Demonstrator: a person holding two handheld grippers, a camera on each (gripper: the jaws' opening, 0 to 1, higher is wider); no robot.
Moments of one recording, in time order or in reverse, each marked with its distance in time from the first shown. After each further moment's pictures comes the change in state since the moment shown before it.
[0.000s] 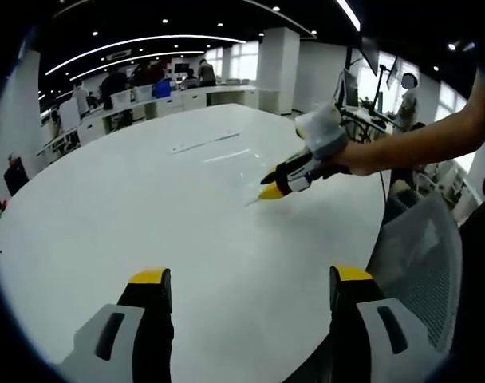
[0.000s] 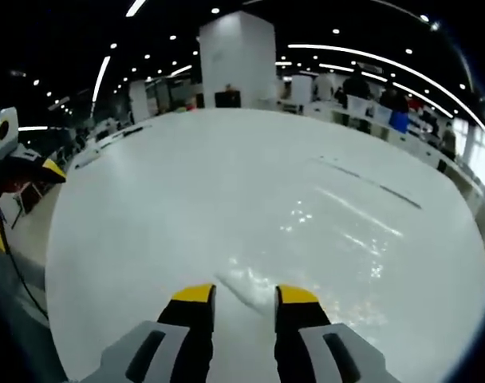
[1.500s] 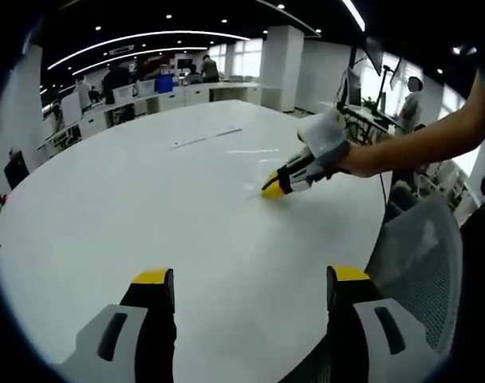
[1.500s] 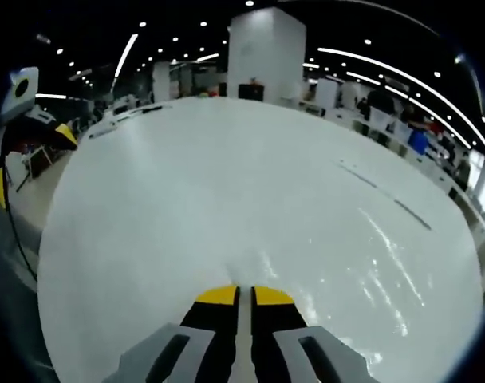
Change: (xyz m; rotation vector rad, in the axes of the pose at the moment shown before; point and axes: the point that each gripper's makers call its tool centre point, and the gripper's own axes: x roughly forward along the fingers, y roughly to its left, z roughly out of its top) left arm 0.002 0.001 -0.005 -0.015 0.014 0.002; right arm -0.002 0.007 -0.010 -0.157 0.032 0.049
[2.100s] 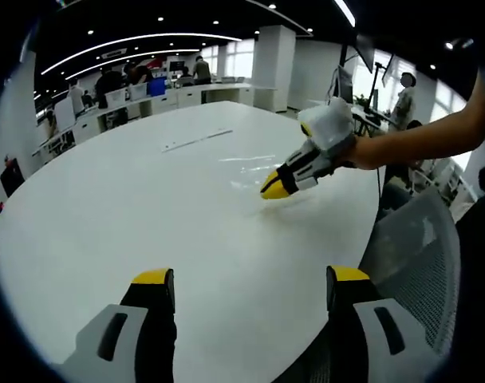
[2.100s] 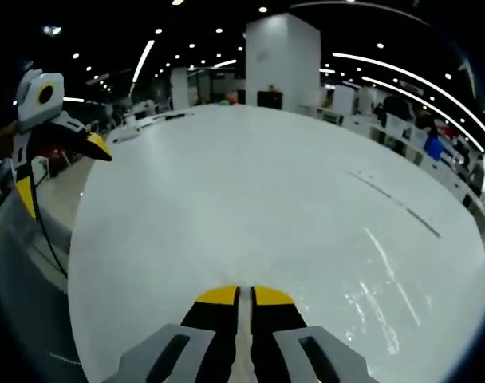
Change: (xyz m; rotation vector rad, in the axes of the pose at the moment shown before) left arm -0.001 -0.017 -0.001 0.030 0.000 -0.030; right arm -0.028 0.035 0.009 -0.009 -0.041 0.107
